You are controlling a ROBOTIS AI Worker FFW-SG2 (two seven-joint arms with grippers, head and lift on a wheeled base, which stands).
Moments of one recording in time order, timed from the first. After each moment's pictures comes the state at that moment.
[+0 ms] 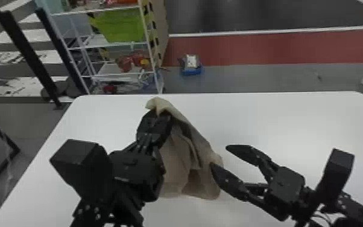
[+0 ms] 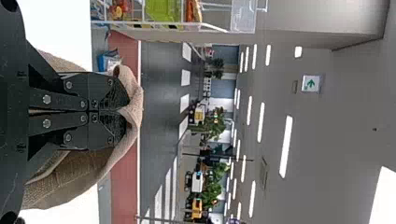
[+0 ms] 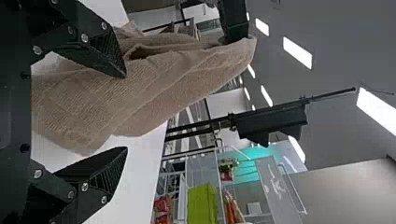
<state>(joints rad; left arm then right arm) 0.65 0.07 -0.22 -2.60 -0.03 0.36 0.05 0.30 -0.18 0.17 -1.97 -0.27 0.20 0.76</state>
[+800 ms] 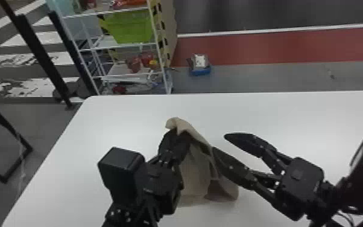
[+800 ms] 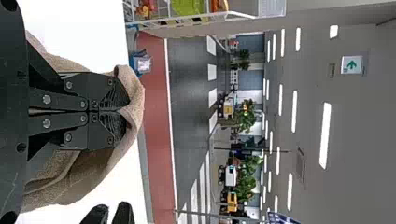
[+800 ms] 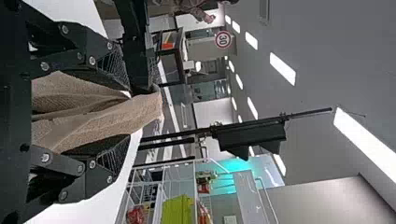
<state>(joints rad) 0.64 0.09 -0.25 -2.55 -0.09 0.45 0.04 0.35 -0.18 0.18 -2.20 -0.26 0.29 0.73</state>
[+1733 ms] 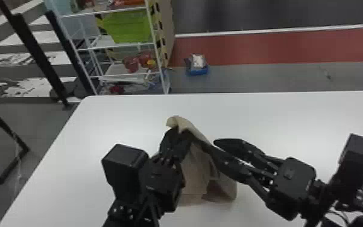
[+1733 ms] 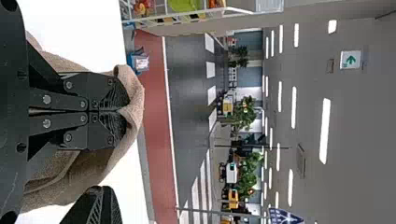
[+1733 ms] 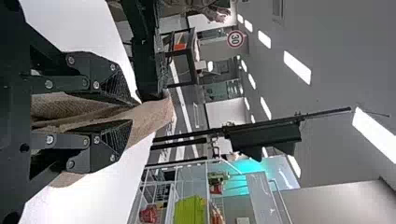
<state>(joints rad) 0.62 0.09 -0.26 -2.54 -0.11 0.47 0.04 0.34 -0.18 0.19 -2.22 -0.22 0.37 0.73</state>
